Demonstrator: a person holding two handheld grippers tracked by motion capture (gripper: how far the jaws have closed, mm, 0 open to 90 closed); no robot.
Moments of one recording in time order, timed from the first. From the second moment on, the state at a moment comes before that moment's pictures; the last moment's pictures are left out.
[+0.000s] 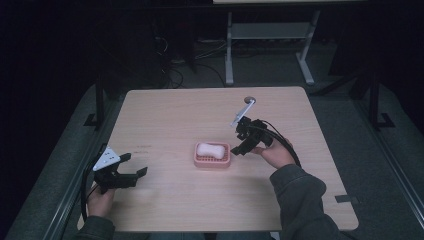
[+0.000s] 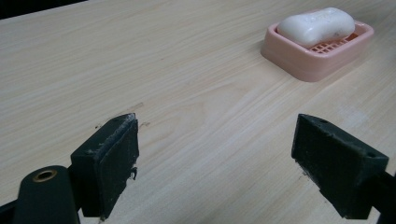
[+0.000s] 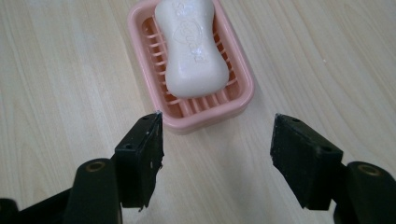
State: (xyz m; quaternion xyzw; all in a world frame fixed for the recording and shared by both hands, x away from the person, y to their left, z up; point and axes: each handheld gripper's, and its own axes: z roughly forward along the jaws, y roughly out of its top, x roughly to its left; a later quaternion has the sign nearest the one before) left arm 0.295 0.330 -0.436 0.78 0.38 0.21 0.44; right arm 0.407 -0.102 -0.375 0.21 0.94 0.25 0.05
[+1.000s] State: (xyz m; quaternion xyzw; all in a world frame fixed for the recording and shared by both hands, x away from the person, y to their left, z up) left arm 0.295 0.330 -0.436 0.78 0.38 0.21 0.44; right arm 0.391 -0.123 -0.382 0.22 0.94 0.25 0.04
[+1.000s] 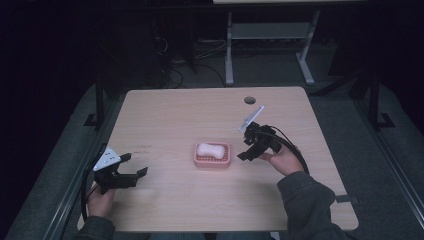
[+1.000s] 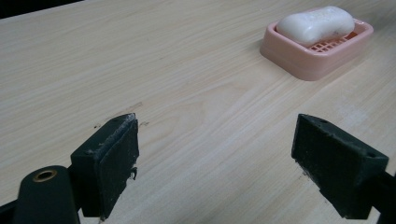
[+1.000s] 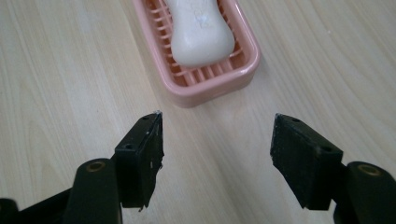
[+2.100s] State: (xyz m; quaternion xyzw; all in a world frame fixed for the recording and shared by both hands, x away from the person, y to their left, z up) left arm 0.295 0.328 -0.437 0.78 0.38 0.21 0.44; right arm 0.365 -0.162 -0.401 0.26 0.93 0.26 0.04
